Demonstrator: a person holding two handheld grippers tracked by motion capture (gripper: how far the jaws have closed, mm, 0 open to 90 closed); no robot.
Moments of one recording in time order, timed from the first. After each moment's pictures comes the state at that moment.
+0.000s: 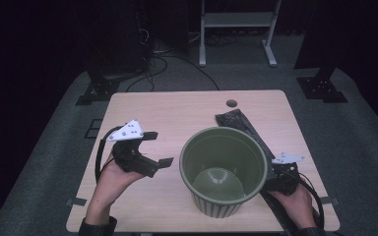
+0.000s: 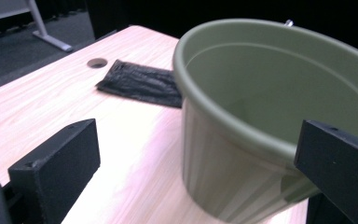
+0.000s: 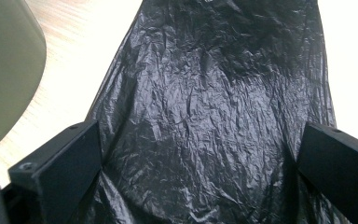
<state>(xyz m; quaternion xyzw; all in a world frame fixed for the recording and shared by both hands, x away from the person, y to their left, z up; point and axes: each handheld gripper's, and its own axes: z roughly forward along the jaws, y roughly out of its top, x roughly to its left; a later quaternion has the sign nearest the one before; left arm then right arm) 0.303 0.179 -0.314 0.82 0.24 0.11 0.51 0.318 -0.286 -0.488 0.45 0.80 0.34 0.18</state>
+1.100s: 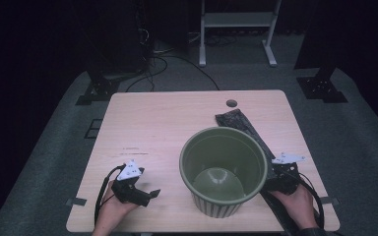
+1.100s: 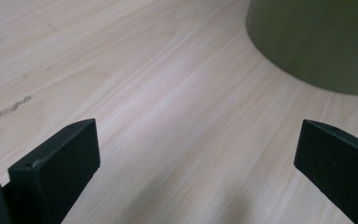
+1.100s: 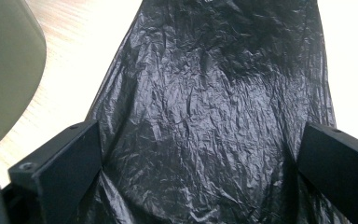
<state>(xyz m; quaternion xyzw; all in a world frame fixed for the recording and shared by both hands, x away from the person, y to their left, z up) 0.290 0.216 -0.464 0.85 0.31 0.13 0.41 0.318 -0.286 -0.488 0.45 0.80 0.34 0.18</state>
